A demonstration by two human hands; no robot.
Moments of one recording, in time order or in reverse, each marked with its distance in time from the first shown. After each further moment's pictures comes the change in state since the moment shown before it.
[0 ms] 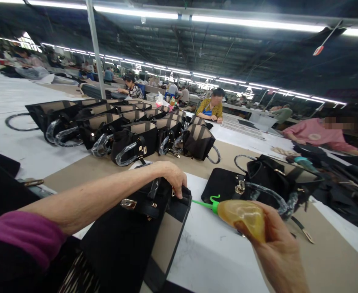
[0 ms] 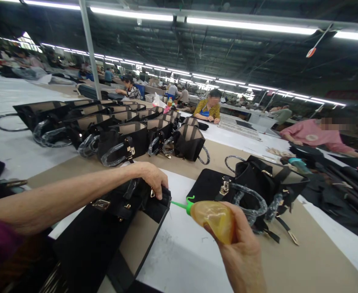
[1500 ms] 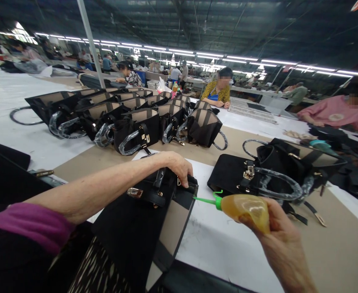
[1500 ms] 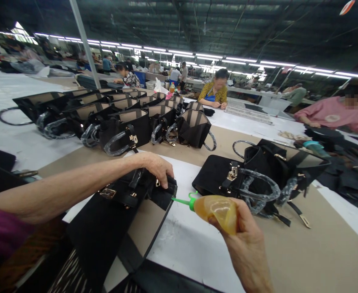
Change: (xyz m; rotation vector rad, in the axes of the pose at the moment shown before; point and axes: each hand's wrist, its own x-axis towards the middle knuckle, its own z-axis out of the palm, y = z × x) left_hand 0.005 0.000 0.007 0.042 -0.030 0.049; right_hand -0.008 0.024 0.005 0.085 -0.111 0.099
